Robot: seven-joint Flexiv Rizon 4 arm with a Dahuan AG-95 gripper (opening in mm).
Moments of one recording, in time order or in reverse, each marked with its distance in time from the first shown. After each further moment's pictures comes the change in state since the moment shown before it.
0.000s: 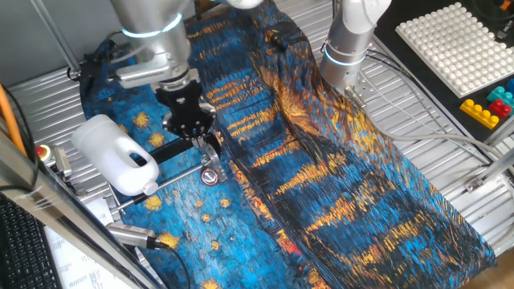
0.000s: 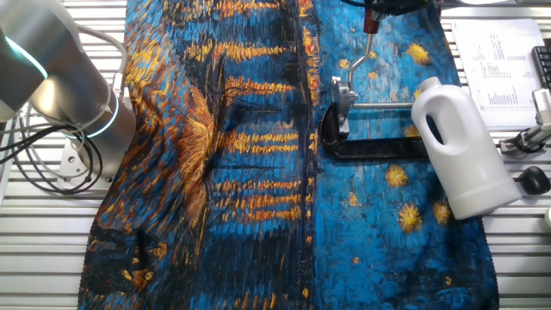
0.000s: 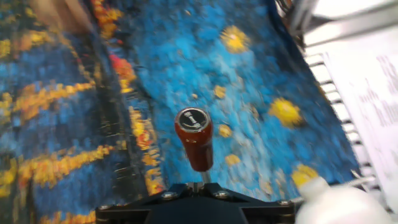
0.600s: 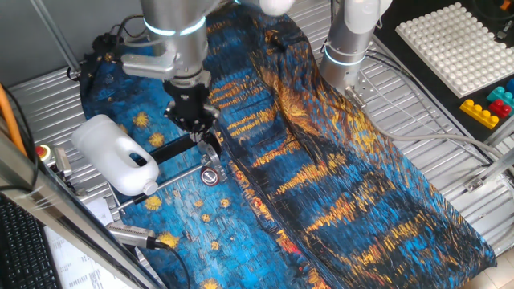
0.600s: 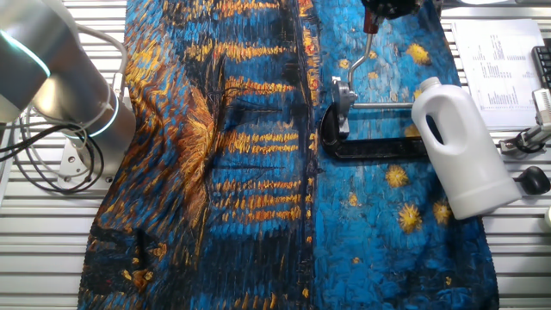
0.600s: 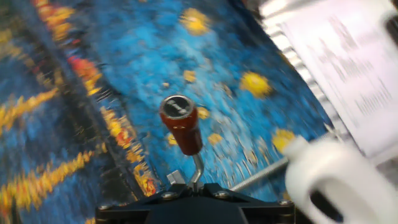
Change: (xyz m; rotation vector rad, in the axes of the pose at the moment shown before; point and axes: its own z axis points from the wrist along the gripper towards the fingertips) arm 0.007 -0.006 -0.001 0.111 0.057 0.404
